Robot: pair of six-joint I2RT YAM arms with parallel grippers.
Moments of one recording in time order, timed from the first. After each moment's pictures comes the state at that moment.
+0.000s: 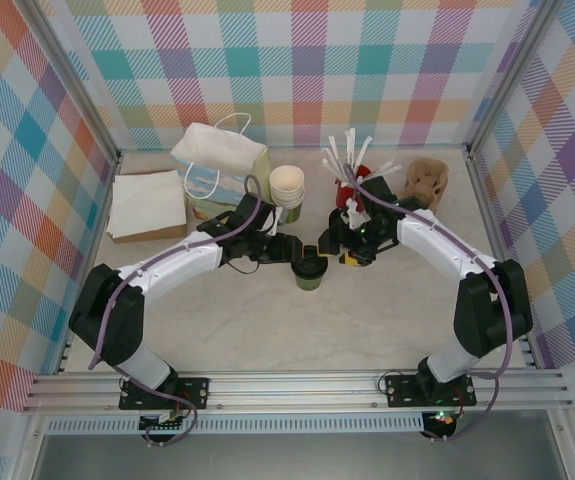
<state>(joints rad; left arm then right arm) -0.63 1.59 1.14 -0.45 0.34 -0.59 0.41 1.58 1.21 -0.86 -0.58 0.47</state>
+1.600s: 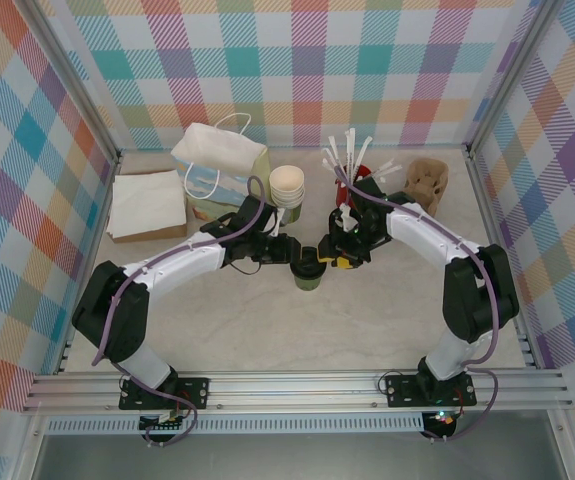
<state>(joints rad) -0.63 1.61 1.12 -0.40 0.33 -0.57 0.43 1.69 1.27 -0.92 -0.59 0.46</state>
